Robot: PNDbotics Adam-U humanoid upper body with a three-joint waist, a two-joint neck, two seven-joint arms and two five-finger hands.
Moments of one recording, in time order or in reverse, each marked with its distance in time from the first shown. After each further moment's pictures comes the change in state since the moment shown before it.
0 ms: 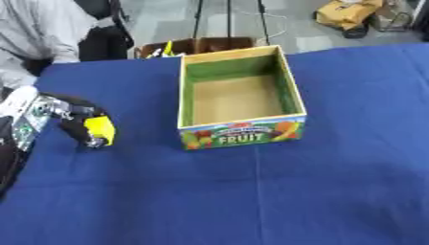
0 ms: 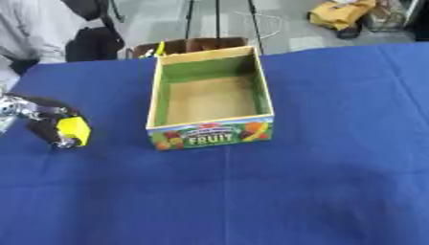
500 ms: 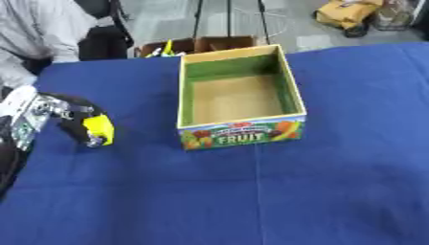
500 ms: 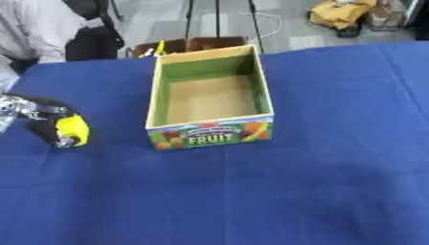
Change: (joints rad) left arm 0.001 0.000 0.006 0.001 0.023 0.009 -0.008; right arm 0.000 0.000 0.000 0.000 0.006 -0.001 0.001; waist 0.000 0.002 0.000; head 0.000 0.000
